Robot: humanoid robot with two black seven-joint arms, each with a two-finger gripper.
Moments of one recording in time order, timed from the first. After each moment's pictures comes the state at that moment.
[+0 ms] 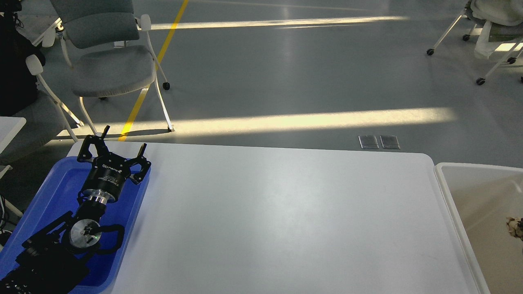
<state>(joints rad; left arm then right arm) -0.49 0.34 -0.88 -0.55 -0.07 -0.62 -0.51 0.51 -0.46 0.00 0.03 0.05 0.01 0.29</state>
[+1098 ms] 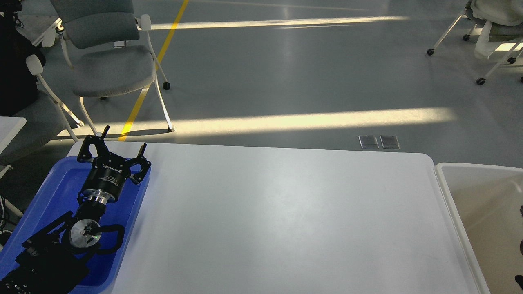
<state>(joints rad) -0.49 0.34 -0.88 -0.55 -0.07 -0.62 -0.51 0.53 -0.42 -0.02 -0.01 0.03 -0.09 0.29</state>
